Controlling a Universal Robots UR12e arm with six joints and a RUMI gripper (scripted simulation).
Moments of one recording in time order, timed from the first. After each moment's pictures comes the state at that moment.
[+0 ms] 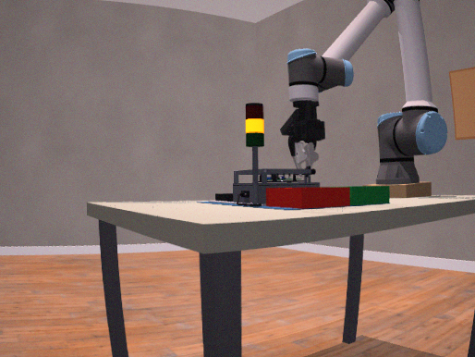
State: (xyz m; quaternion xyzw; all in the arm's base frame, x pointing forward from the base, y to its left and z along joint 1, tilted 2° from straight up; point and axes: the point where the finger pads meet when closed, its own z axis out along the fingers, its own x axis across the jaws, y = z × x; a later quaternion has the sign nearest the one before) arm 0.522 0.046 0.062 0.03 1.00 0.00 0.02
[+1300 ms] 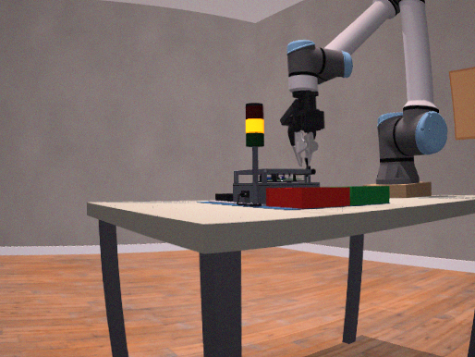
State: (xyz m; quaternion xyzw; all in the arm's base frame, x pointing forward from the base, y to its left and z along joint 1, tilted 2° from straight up) arm 0.521 0.046 0.093 0.03 1.00 0.00 0.02
